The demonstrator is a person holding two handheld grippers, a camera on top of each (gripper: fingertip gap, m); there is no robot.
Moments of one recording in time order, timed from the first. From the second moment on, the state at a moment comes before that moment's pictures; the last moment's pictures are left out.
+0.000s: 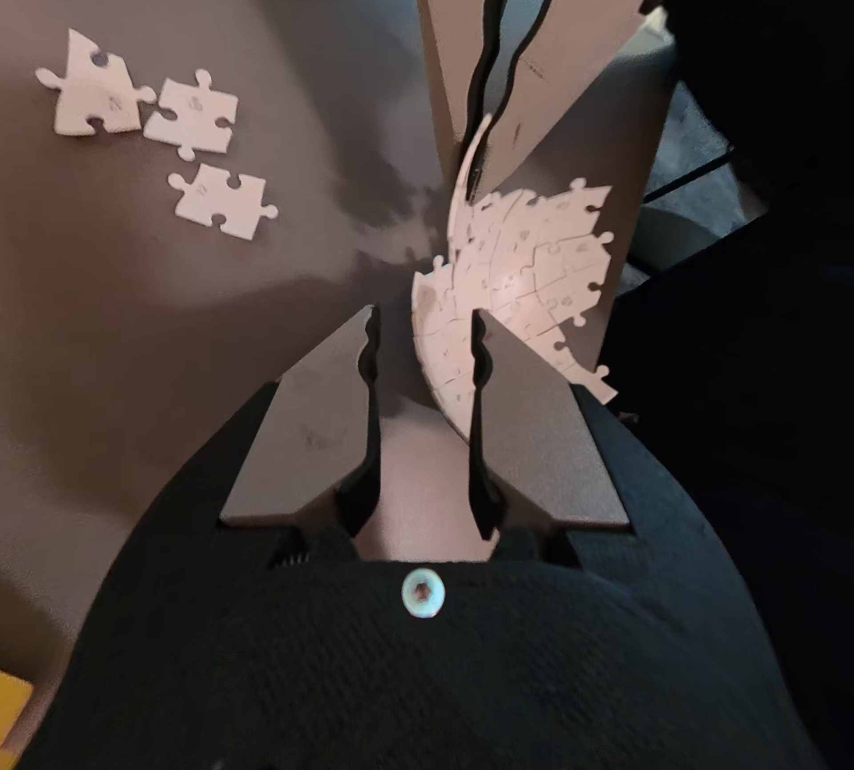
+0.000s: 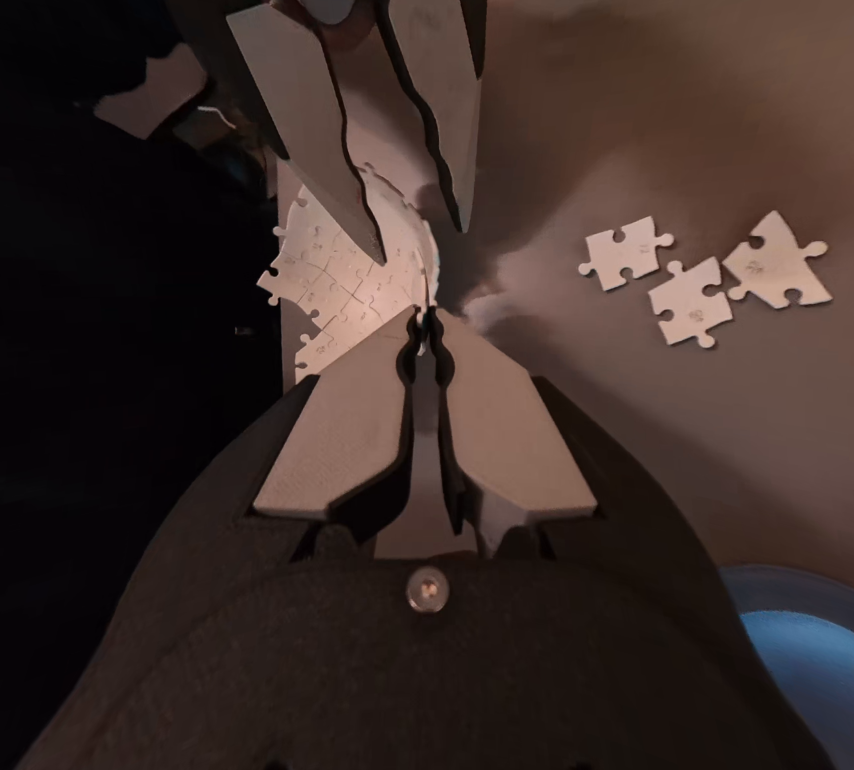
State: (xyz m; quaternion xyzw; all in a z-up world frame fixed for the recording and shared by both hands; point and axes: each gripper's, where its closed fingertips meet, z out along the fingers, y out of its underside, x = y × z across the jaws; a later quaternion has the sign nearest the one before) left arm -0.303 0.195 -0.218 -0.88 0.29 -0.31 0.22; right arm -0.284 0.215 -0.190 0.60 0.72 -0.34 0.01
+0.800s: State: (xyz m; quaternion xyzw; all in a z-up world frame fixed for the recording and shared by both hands) left arm -0.301 0.181 -0.237 -0.88 0.26 -0.35 0.19; right arm -0.298 0.207 -0.207 0.60 0.74 -0.31 0.04
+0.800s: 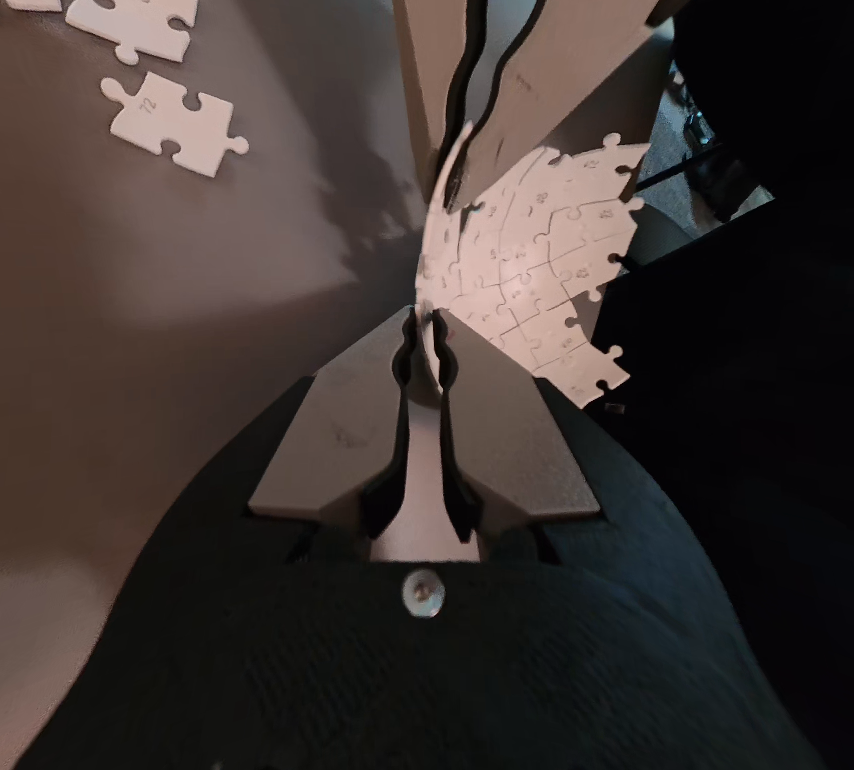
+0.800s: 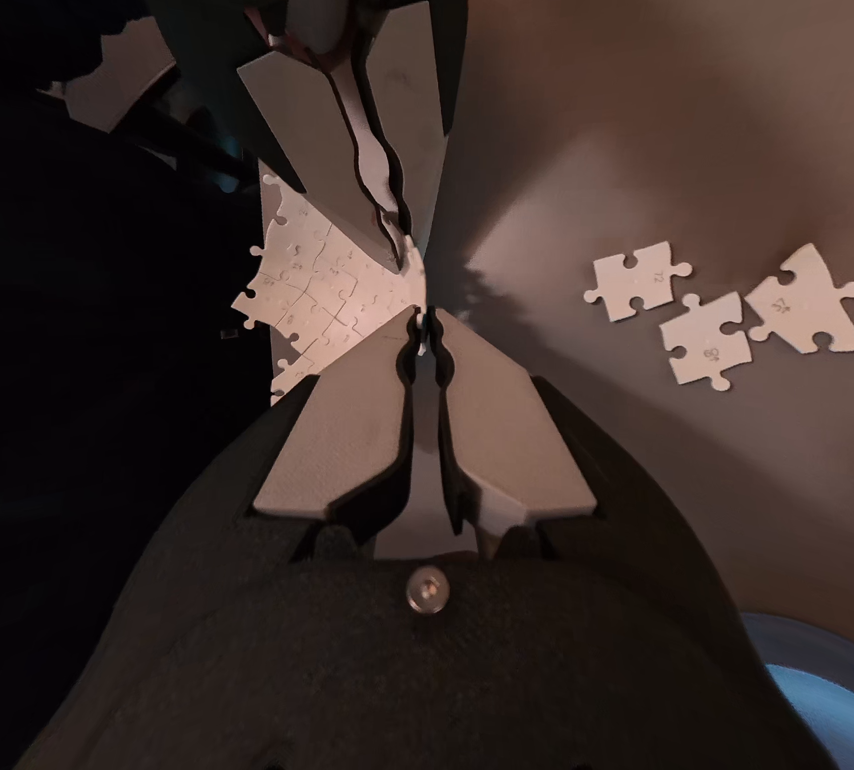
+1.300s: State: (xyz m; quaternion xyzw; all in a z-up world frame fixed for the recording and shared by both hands) left arm -0.300 0.176 -0.239 -0.88 0.22 -0.38 0.20; right arm -0.291 0.204 -0.219 0.60 0.74 -0.31 0.05
